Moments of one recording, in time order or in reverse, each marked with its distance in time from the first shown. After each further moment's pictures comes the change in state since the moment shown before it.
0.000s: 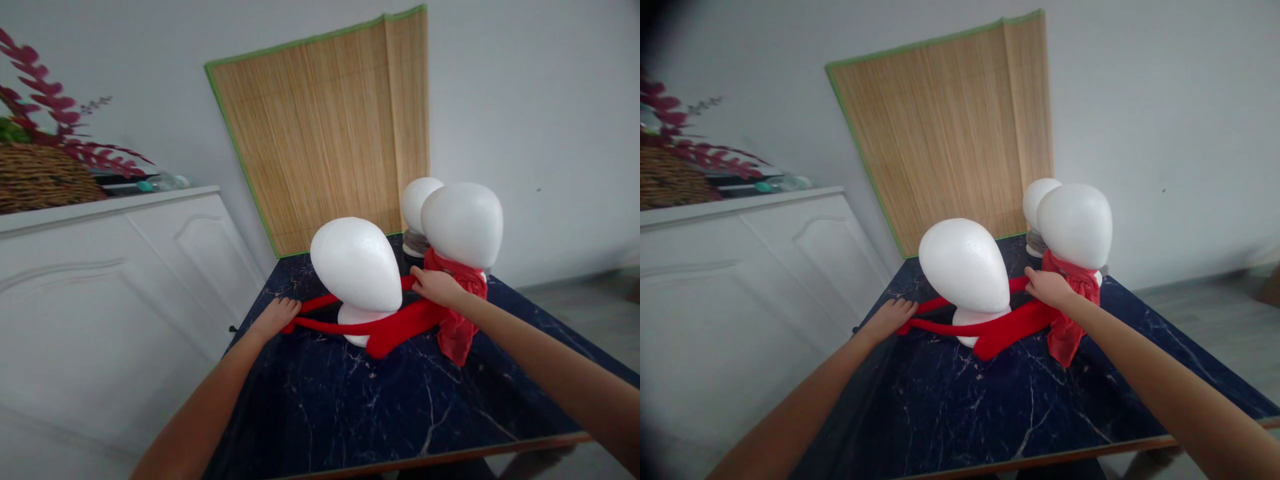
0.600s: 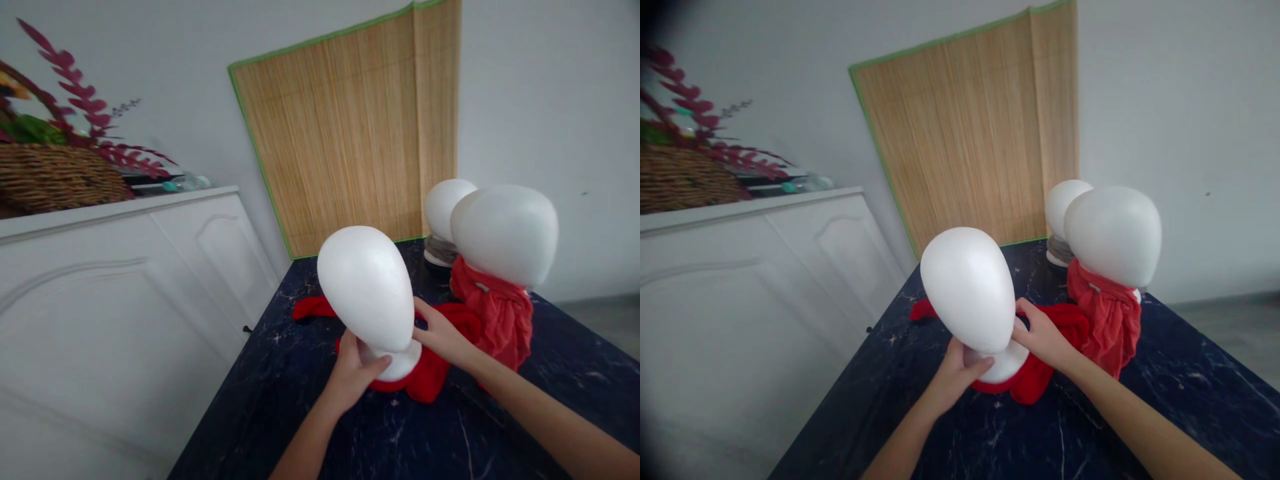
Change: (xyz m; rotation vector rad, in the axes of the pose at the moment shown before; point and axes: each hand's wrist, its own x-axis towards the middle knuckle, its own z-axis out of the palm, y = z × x) left_hand -0.014 0.167 -0.023 -1.457 0.370 -0.256; right_hand -0.033 -0.075 0.039 0.760 0.026 -0.286
